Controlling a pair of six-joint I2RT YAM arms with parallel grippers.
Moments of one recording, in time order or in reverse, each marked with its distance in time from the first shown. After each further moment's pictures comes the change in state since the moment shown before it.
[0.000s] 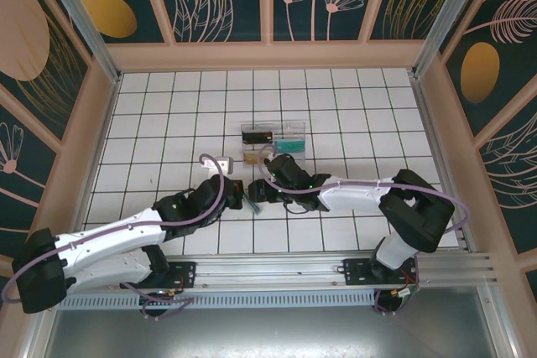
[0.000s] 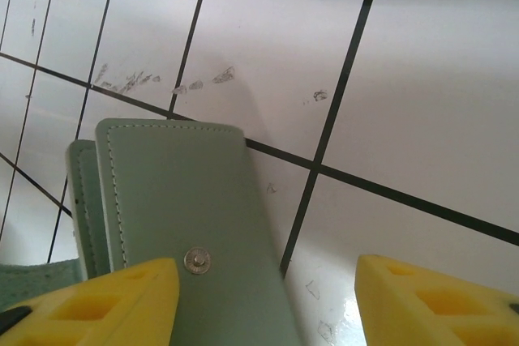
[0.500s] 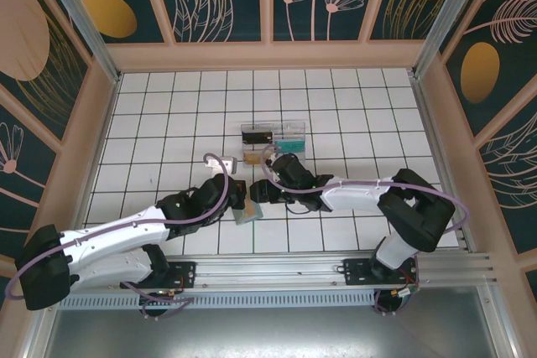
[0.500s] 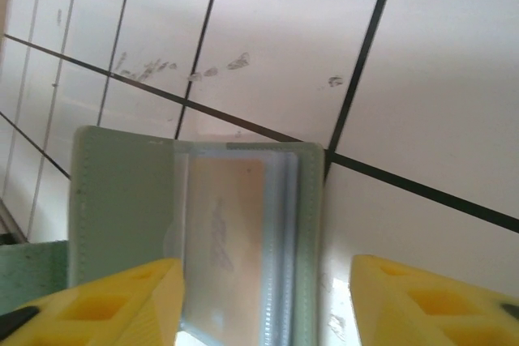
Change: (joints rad) left arm 0.000 0.036 0.006 0.018 0.019 0.011; right arm -0.033 0.008 -0.041 0.082 -0.097 0.014
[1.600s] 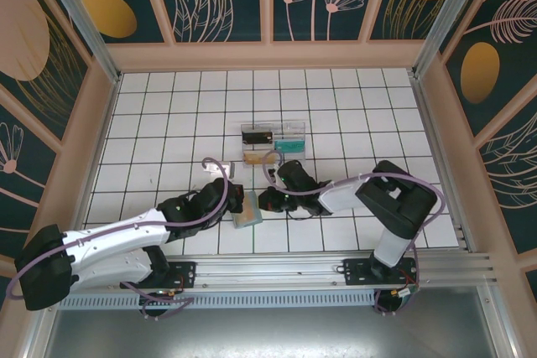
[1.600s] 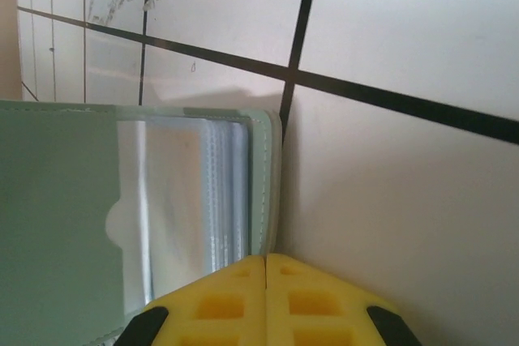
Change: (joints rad) left arm 0.000 -0.010 -0.060 0.018 -0.013 -0.030; right arm -0.051 0.097 -0.121 0.217 -0.196 0.111
